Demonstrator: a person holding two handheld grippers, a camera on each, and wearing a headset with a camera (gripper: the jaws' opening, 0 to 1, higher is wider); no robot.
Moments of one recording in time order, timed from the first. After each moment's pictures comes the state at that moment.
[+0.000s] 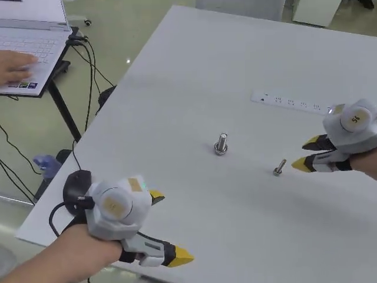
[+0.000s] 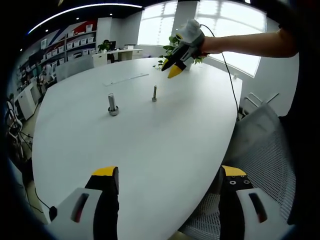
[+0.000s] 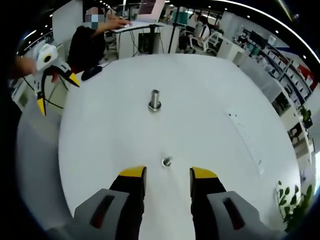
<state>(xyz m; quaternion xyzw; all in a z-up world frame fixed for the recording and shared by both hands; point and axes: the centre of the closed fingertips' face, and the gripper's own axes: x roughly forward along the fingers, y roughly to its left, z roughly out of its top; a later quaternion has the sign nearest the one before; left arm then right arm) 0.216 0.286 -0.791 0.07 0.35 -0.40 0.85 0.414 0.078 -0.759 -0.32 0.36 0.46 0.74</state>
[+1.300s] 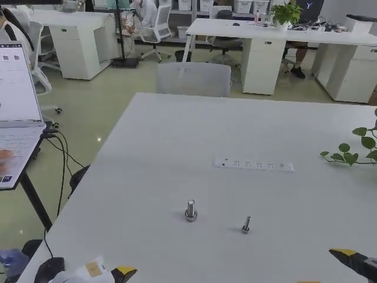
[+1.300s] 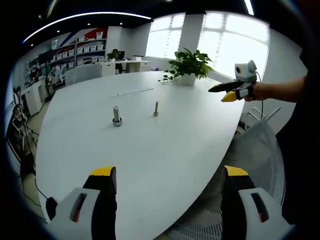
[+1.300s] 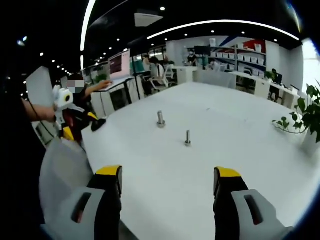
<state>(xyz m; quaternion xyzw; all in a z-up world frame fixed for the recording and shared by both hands) 0.203 0.280 -0.761 0.03 0.30 -0.37 0.88 0.279 0.009 -0.744 -0.07 0.27 0.39 0.87</state>
